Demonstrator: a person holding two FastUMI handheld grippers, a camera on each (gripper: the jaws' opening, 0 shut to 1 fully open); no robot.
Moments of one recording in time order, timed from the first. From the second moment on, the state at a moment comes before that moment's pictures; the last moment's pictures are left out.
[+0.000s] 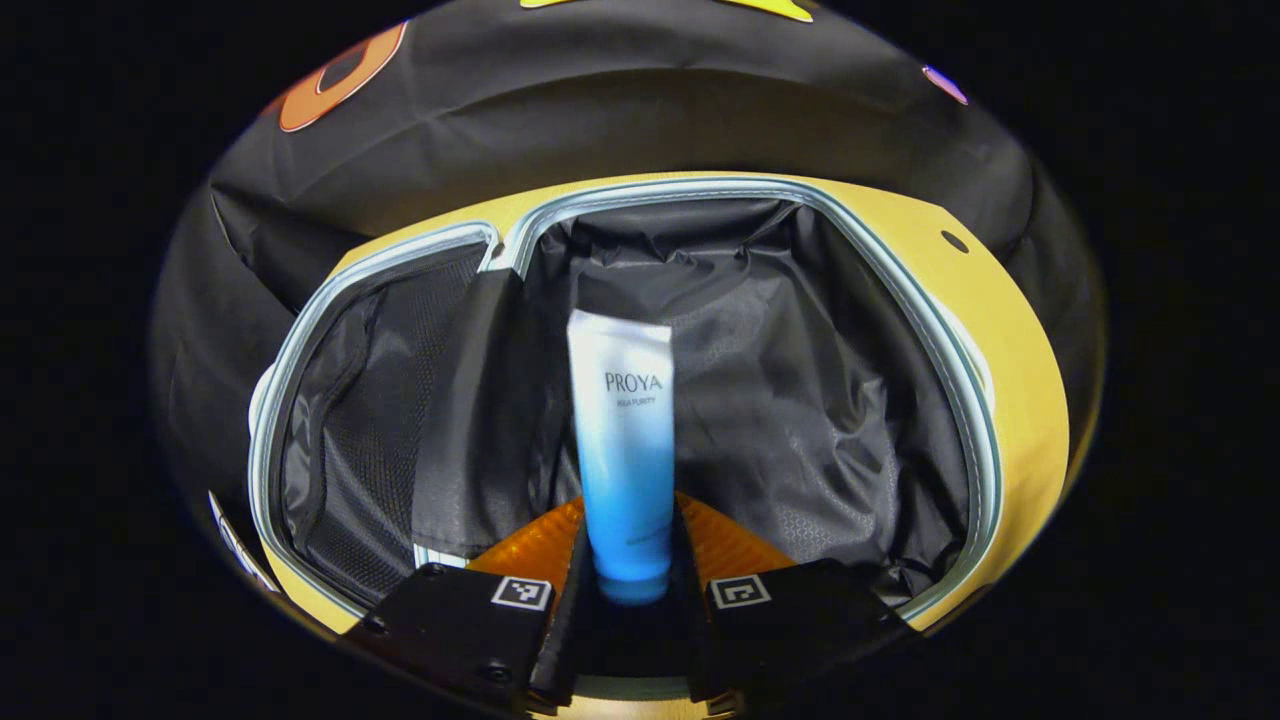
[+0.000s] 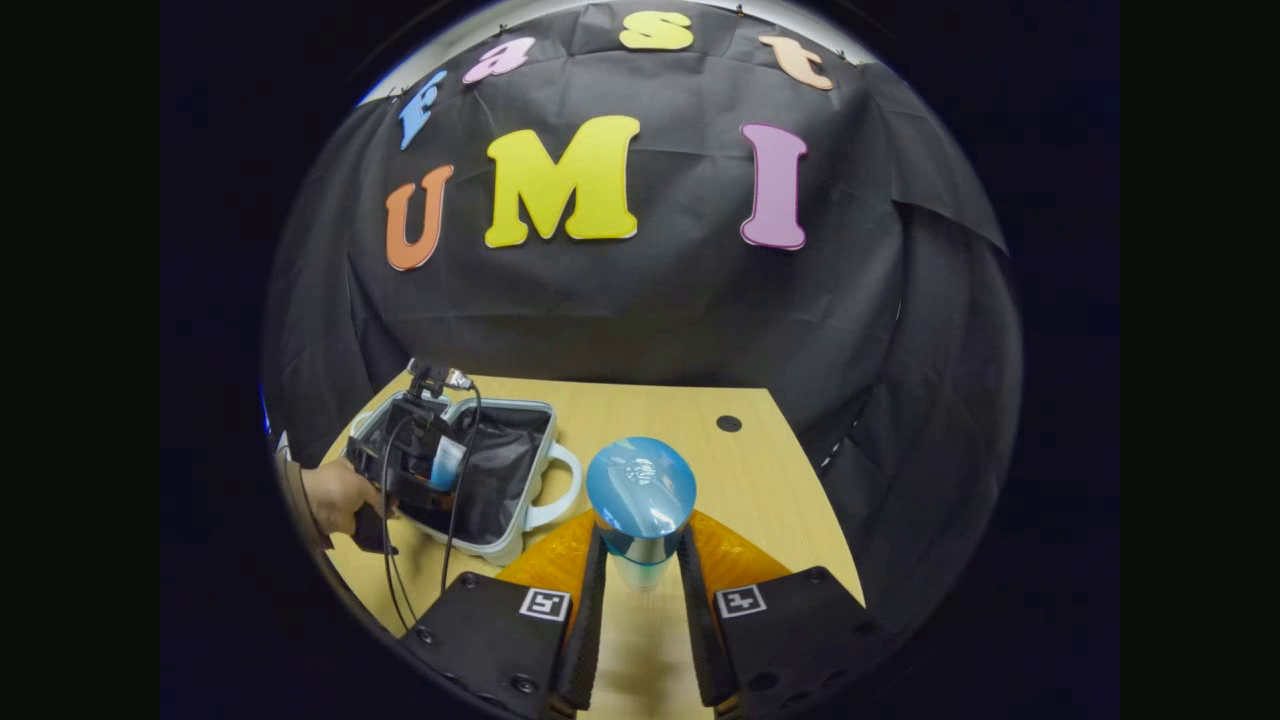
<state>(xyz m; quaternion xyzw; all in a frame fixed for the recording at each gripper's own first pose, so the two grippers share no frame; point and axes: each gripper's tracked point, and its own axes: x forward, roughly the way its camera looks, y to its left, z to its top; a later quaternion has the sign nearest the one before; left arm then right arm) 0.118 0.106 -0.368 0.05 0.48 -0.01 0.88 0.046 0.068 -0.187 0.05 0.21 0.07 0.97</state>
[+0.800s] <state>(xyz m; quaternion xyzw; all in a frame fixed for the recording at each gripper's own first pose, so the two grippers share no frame) 0.094 0.108 -0.272 0.03 0.36 0.01 0.93 0.070 0.132 -0.169 0.06 0.20 0.14 0.97</state>
